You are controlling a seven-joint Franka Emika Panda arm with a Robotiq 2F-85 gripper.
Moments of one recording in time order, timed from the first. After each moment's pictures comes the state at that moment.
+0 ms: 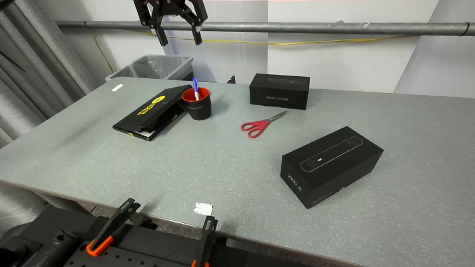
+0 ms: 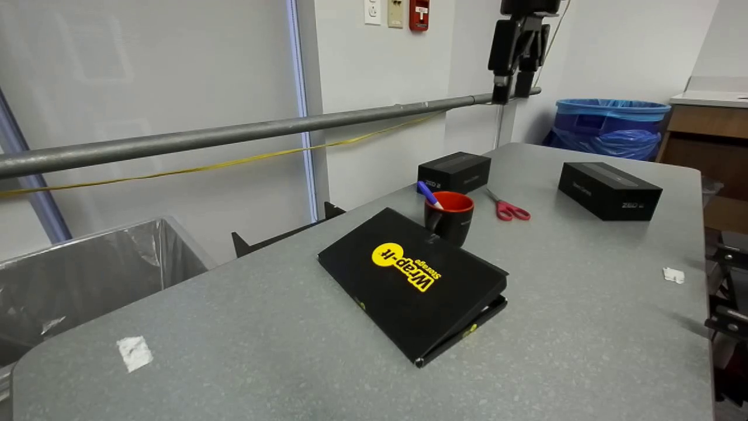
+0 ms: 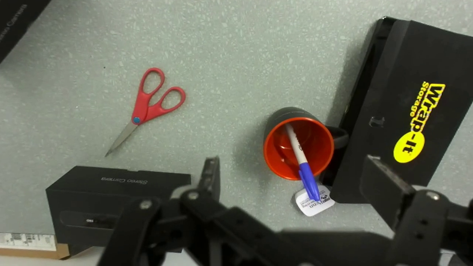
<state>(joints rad) 0.01 -0.01 0.08 -2.24 -0.07 2.28 0.14</state>
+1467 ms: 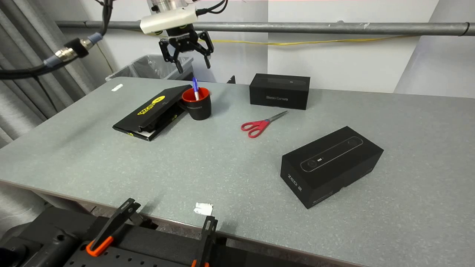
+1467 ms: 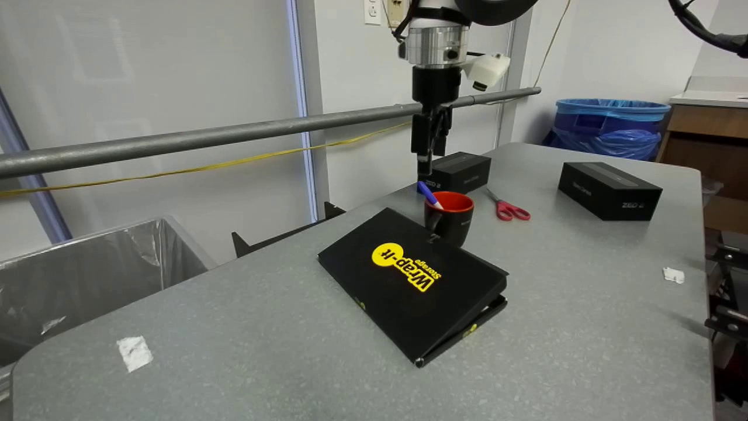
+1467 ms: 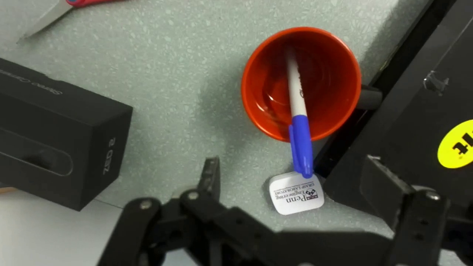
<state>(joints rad) 0.09 0.48 0.08 -1.86 -0.23 2.36 0.04</state>
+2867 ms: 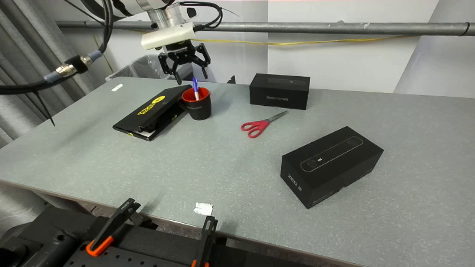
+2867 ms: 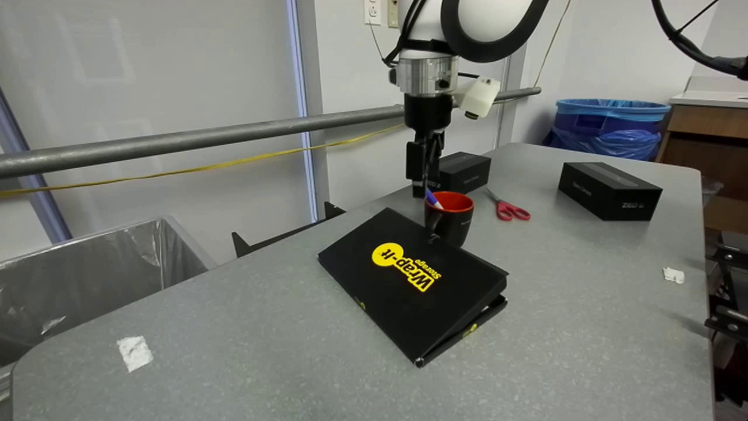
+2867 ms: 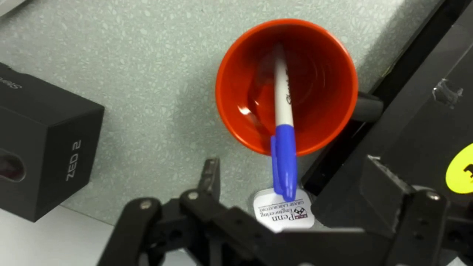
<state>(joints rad) 0.16 0.55 0.03 -1.84 -0.24 2.40 0.04</state>
